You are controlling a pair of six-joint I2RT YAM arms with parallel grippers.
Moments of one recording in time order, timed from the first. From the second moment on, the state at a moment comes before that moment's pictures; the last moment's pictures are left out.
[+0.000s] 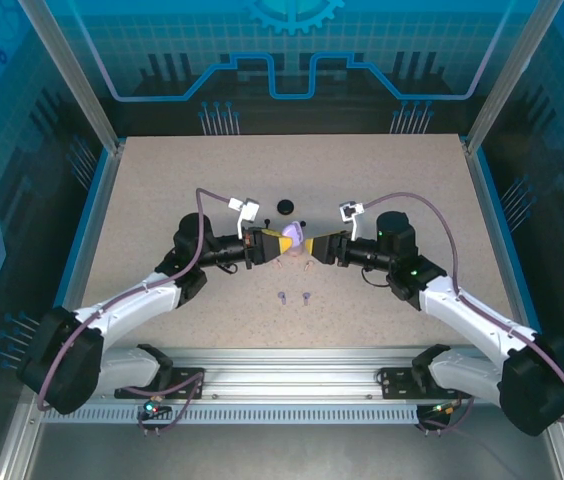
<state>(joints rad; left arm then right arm) -0.49 1.23 0.60 0.60 0.81 -0.75 0.50 1.10 0.63 0.15 -0.59 0.62</state>
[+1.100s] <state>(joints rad) -0.49 1.26 0.60 0.66 0.81 -0.78 0.51 1.14 0.66 0.19 -0.59 0.64</state>
